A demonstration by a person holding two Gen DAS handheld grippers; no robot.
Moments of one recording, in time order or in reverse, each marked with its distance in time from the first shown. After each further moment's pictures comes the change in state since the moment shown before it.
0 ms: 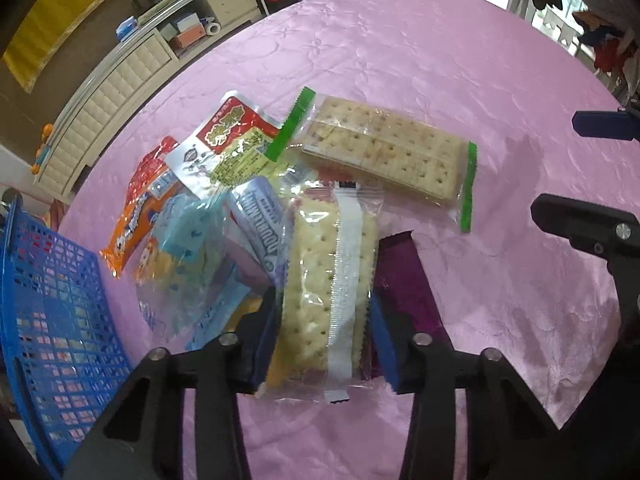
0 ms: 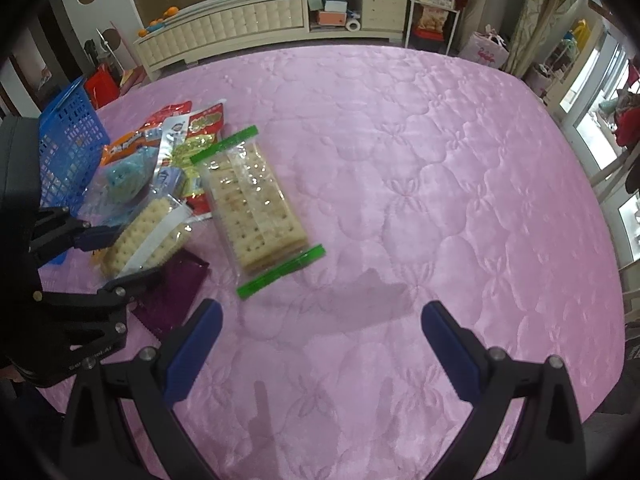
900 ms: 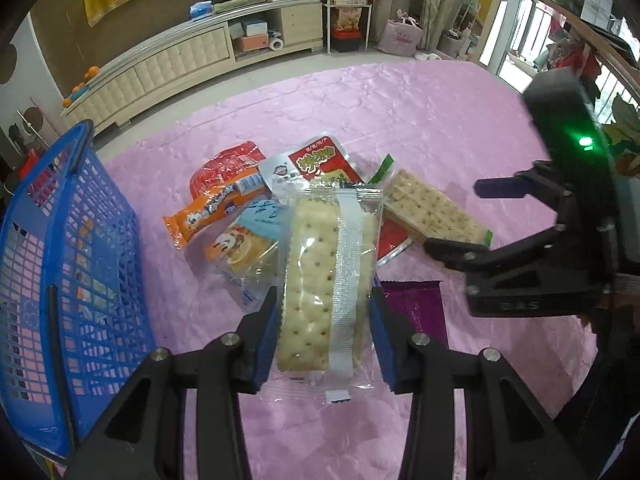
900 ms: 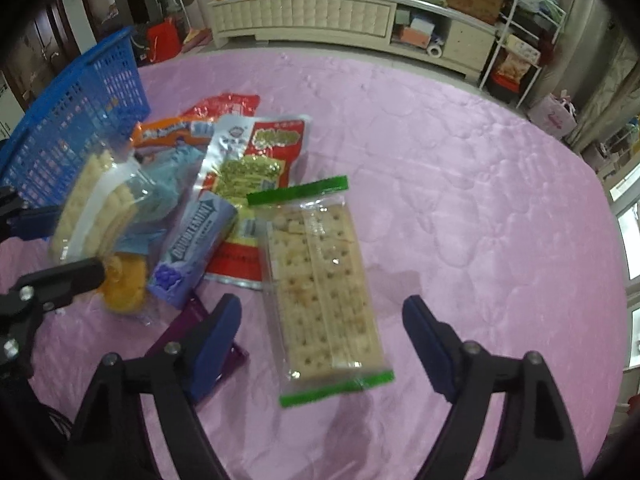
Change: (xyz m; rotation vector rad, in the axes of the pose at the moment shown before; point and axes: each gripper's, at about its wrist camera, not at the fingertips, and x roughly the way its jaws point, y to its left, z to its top) left arm -0.044 0.061 -0.016 -0.279 -0.160 -0.044; right arm 0.057 0.063 0.061 -0.291 -0.003 0.072
